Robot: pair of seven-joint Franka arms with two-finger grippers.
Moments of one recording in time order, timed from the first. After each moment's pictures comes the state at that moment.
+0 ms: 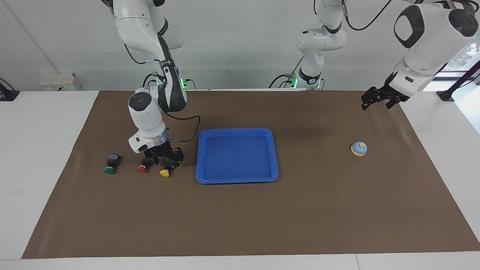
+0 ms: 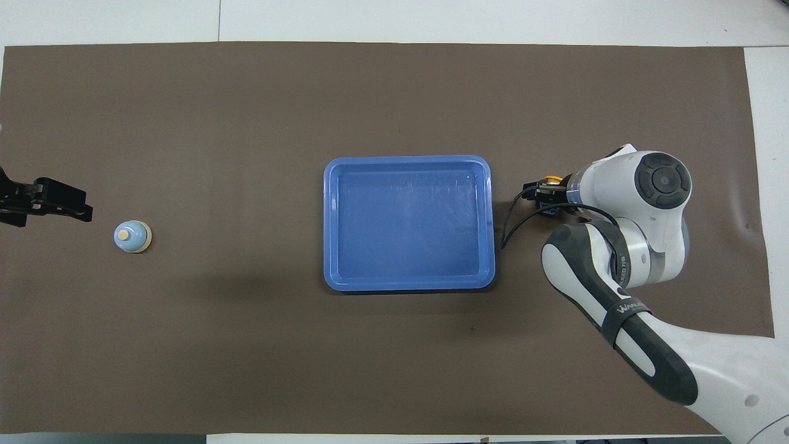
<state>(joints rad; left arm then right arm) 0.03 0.00 -0.02 -1.68 -0.02 1.55 0.03 0.08 0.26 0.06 -2.14 -0.01 2.52 0.32</state>
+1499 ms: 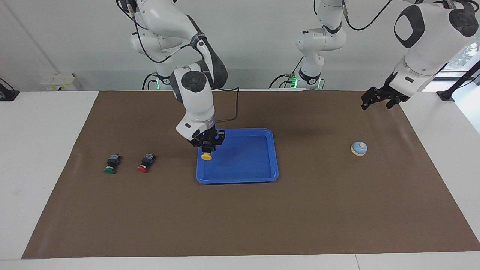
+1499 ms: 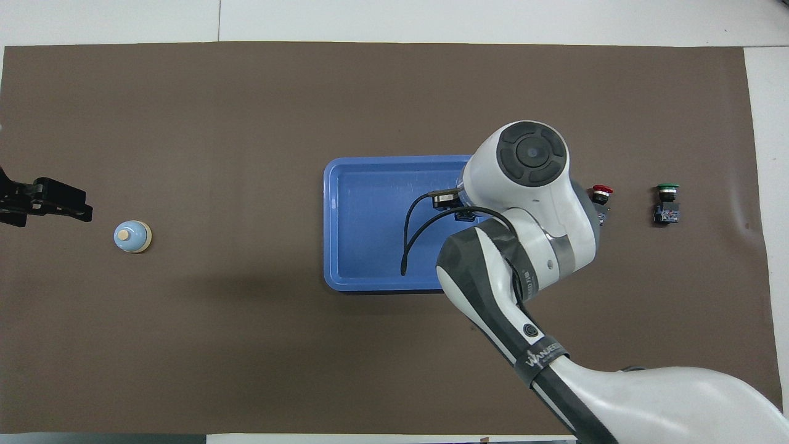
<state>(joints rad) 0.03 0.00 -0.02 -1.68 -0.02 1.55 0.03 0.39 0.28 0.07 -1.84 -0.01 2.16 0.38</state>
